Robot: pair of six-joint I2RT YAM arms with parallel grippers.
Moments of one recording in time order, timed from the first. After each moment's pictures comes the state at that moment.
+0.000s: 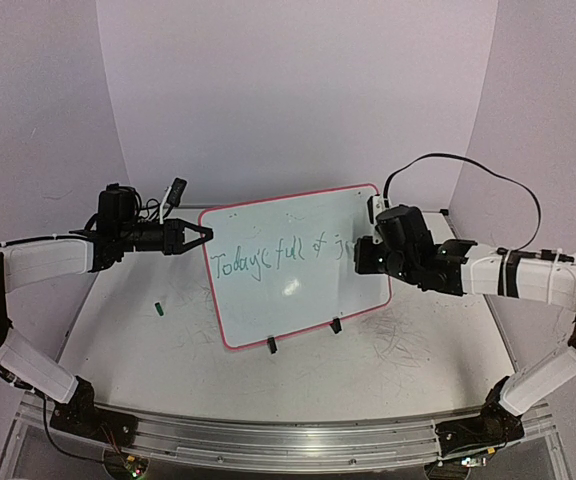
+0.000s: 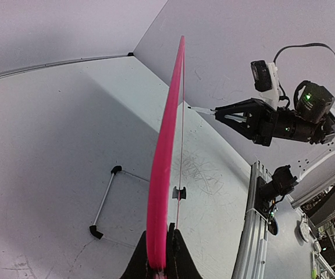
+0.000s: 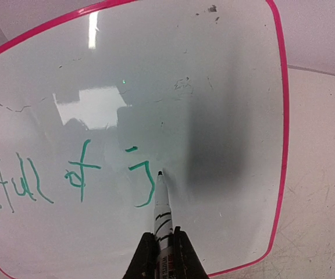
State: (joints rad) left arm -0.32 1.42 0.87 0.20 0.89 -0.28; right arm 0.78 1.46 1.00 -0.11 0.38 0.44
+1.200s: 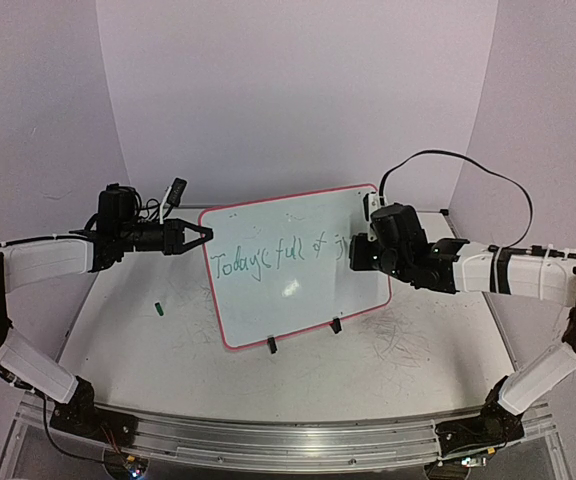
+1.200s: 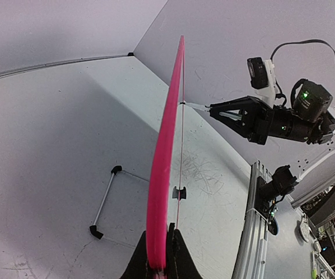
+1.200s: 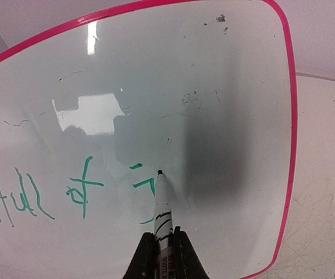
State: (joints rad) left arm -0.32 1.42 0.87 0.20 0.89 -0.28; right arm 0.77 1.51 1.03 -0.07 0.39 0.43
